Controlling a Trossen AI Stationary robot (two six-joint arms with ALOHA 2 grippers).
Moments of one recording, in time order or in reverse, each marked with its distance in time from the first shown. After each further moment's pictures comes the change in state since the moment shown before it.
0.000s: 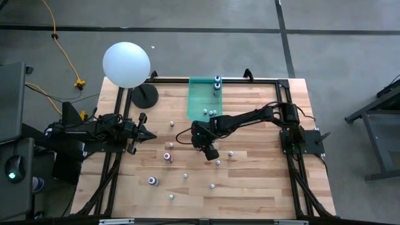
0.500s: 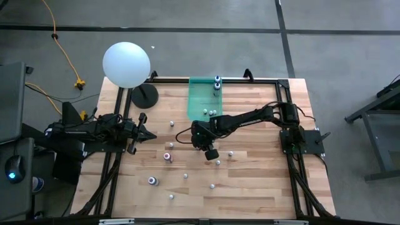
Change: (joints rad) left arm 0.000 0.000 0.000 0.000 0.000 0.000; right arm 0.000 0.000 0.000 0.002 0.003 0.018
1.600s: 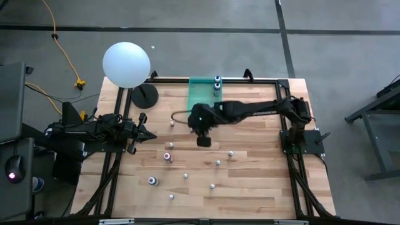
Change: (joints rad) left arm 0.000 0.000 0.000 0.000 0.000 0.000; right arm -0.037 -0.148 0.249 -0.212 0.196 0.247
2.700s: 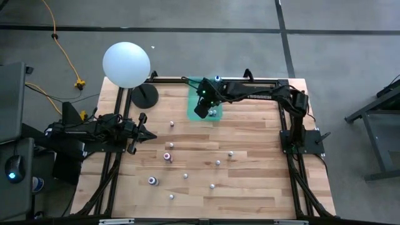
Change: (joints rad) left arm 0.000 0.000 0.000 0.000 0.000 0.000; right arm -0.275 0.033 -0.119 0.090 0.096 0.337
